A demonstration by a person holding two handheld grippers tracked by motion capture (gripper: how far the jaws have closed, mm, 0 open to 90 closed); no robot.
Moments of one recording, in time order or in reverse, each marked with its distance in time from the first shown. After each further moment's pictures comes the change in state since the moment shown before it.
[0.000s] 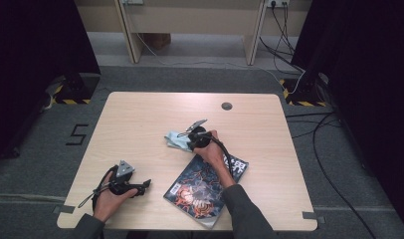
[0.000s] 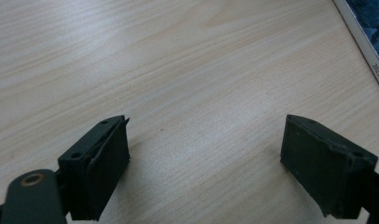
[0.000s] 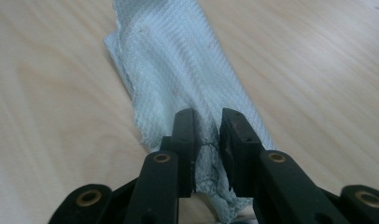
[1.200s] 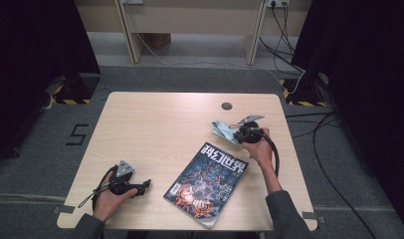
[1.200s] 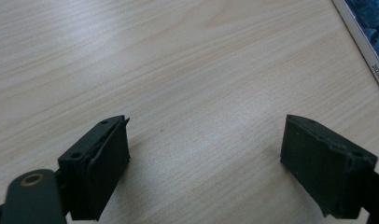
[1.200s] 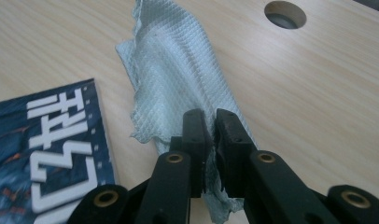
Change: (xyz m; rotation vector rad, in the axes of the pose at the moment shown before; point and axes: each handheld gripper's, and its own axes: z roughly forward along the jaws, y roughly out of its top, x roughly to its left) left arm 0.000 0.000 0.000 -0.005 -0.004 0.001; right arm -0.097 -0.080 -0.106 -0.071 -0.150 0.153
